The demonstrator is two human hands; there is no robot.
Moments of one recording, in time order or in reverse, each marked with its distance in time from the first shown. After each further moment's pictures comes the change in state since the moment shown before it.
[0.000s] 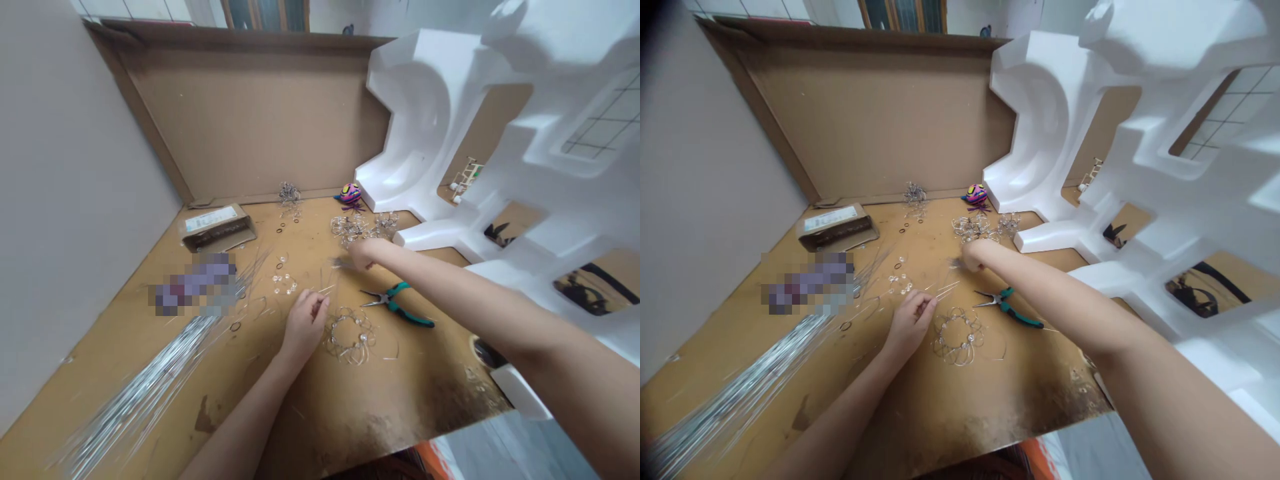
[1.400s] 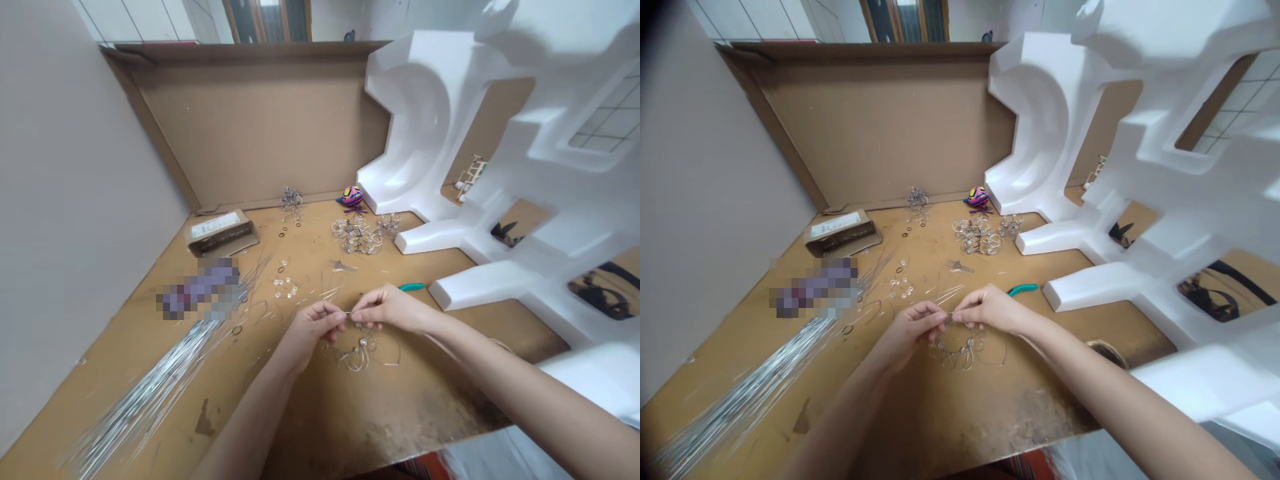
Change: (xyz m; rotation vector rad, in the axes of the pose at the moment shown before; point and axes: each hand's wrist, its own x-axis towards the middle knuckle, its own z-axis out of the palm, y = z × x) left_hand 0.001 0.039 -0.018 -0.897 -0.383 -0.499; right_hand -0.088 -0.031 0.099 1.547 0.228 -0.421
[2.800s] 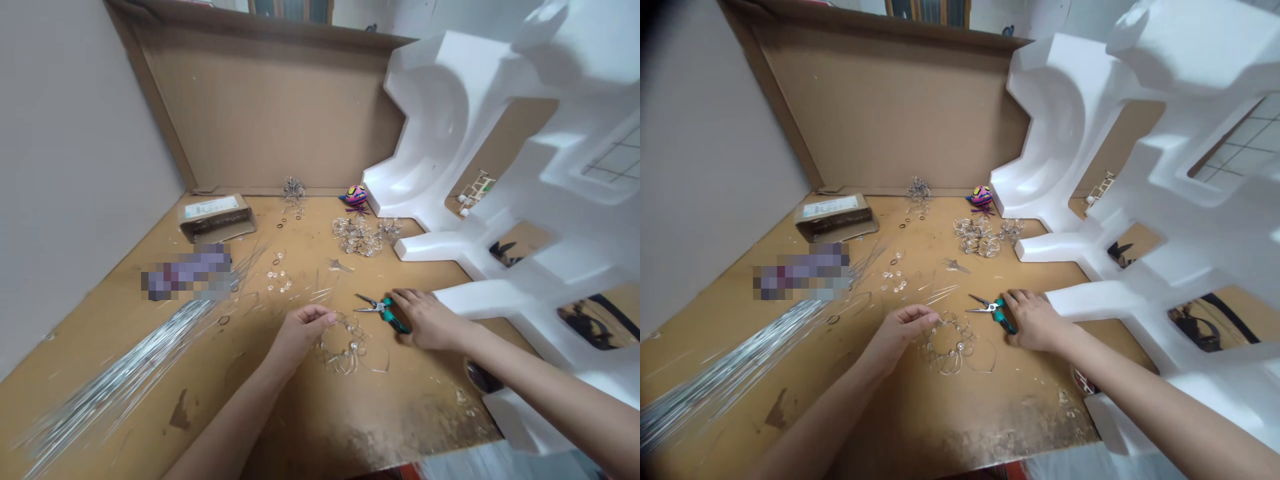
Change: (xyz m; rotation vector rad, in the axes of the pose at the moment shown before) left_hand 0.000 -0.008 0.003 0.020 0.246 -0.055; right_hand -0.037 0.040 -0.068 -1.368 0.142 -0.042
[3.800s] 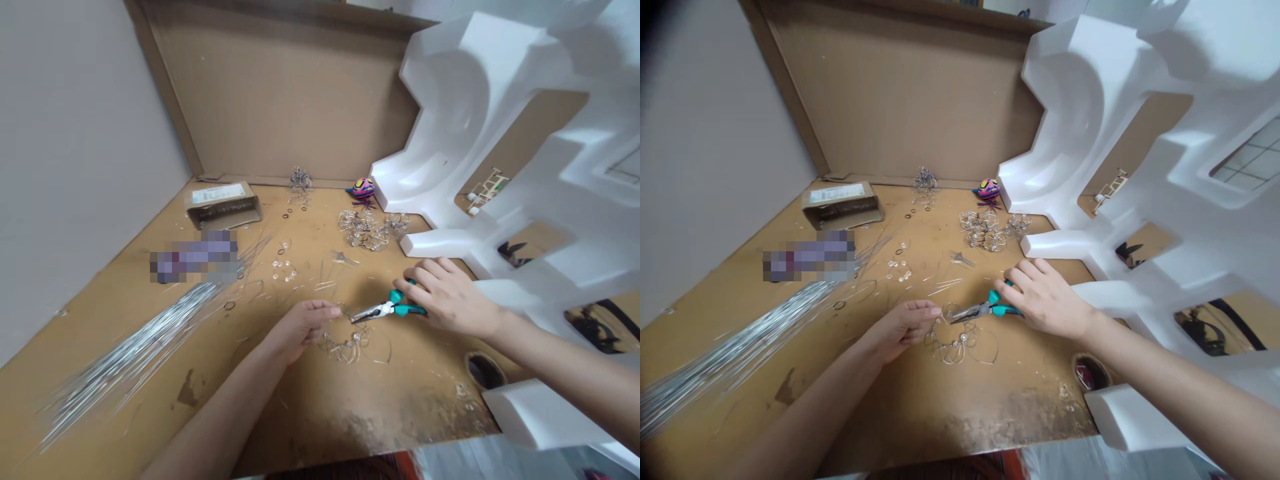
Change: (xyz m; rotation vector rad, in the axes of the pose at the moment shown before) left_hand 0.003 -0.005 -0.013 -0.179 -0.353 -0.107; right_hand -0.001 -0.012 -0.065 -0.377 0.421 -0.455
